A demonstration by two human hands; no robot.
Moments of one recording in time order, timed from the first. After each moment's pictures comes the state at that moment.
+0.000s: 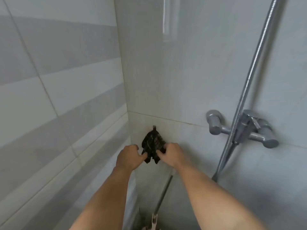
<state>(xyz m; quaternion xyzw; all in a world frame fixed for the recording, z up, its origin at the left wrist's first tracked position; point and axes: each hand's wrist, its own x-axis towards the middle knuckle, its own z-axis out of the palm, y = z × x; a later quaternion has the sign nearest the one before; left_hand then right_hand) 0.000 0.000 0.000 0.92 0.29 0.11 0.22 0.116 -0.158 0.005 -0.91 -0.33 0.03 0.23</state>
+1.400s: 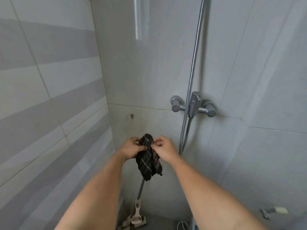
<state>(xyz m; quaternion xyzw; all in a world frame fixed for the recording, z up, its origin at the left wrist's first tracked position) -0.054 -0.112 0.035 0.80 0.20 0.01 0.56 0.030 -0.269 0.004 -0.83 -0.19 0.08 0.51</state>
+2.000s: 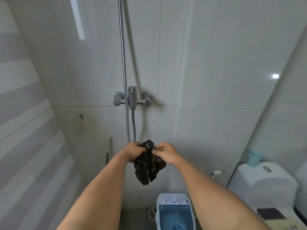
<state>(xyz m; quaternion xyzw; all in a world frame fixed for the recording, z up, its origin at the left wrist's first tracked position) -0.047 -0.341 0.040 0.86 0.14 -0.12 0.48 -0.011 -0.525 0.001 -0.84 -0.08 0.12 0.52</state>
